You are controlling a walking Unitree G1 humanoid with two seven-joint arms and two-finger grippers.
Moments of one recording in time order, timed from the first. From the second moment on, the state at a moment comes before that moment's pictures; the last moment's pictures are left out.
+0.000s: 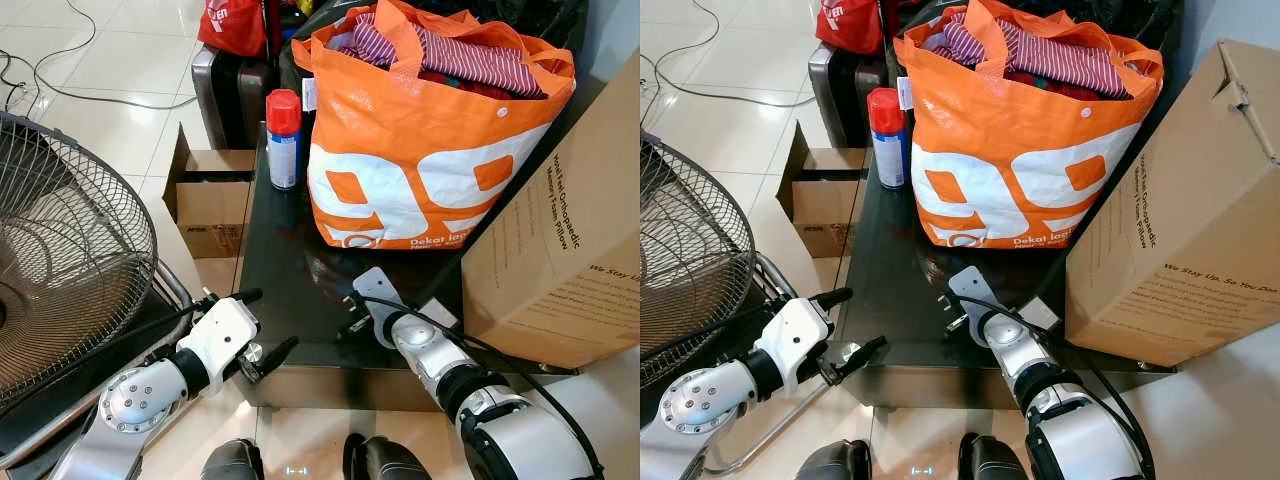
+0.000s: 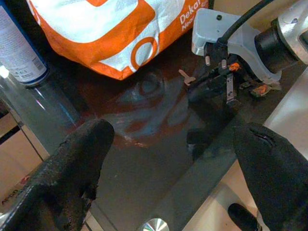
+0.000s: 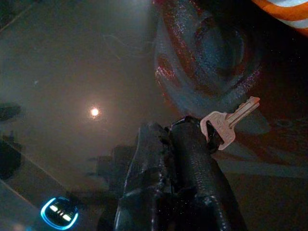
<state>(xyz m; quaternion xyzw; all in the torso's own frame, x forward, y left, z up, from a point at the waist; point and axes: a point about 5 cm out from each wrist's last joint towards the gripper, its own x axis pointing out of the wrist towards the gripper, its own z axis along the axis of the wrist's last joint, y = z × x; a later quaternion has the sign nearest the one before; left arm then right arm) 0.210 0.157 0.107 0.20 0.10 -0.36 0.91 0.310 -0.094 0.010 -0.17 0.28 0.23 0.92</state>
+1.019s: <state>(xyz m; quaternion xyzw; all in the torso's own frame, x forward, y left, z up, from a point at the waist) 0.222 0.148 0.108 0.17 0.07 -0.32 0.93 0.298 -0.132 0.043 -0.12 0.20 0.33 0.91</state>
